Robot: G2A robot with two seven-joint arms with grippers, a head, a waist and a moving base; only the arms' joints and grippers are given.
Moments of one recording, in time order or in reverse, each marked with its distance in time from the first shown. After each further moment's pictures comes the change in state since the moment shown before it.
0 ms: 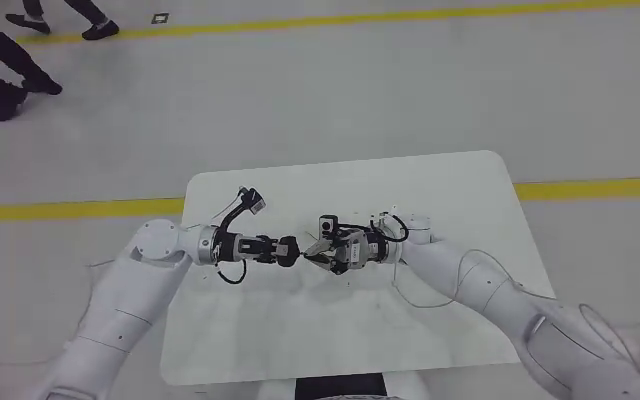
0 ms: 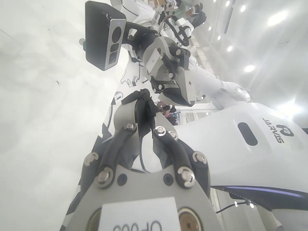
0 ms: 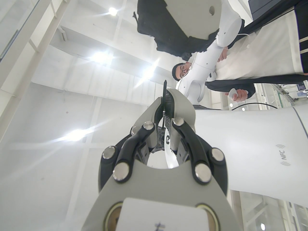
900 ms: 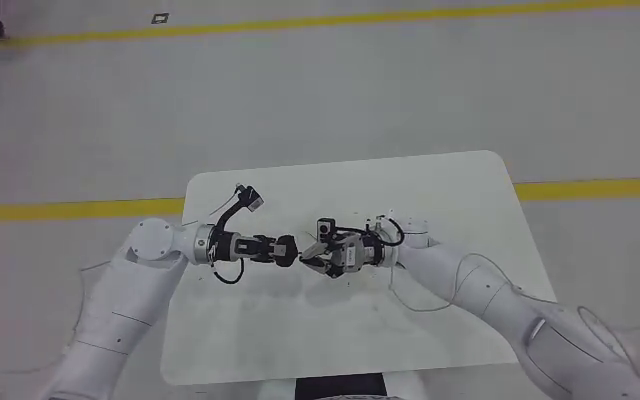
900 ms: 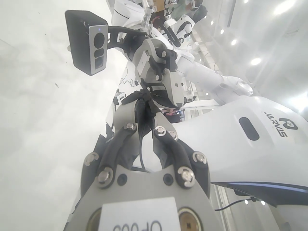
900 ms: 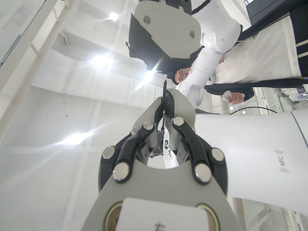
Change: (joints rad) left arm 0.028 -0.017 -0.067 -0.038 0.024 0.000 -0.032; right arm -0.021 0.000 0.004 -0.031 -0.010 0.000 -0.053
